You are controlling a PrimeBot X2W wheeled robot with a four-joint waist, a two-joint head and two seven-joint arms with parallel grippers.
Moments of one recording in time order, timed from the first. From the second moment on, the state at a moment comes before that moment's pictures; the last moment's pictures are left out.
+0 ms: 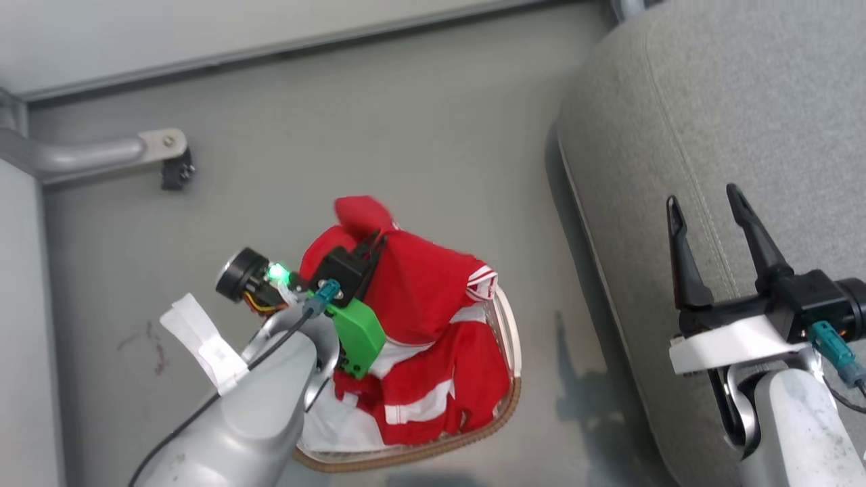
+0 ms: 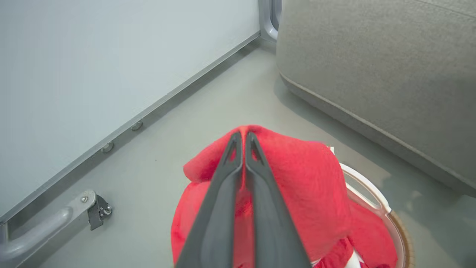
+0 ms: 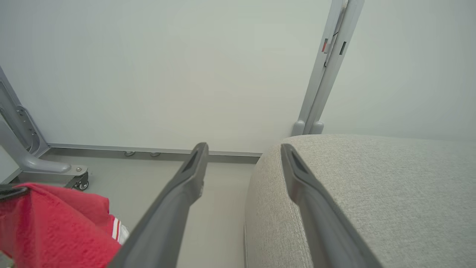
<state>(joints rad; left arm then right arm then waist) -0.66 0.10 -0.67 0.84 -0.17 -0.13 -0.26 -0.21 -0.05 -0.04 0.04 0.02 0.13 -0.26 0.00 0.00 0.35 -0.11</state>
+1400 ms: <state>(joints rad) -1.12 0.29 -0.88 0.40 -0.29 -0.13 -0.21 -0.29 -0.05 0.08 0.19 -0.10 0.13 -0.26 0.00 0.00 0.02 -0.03</state>
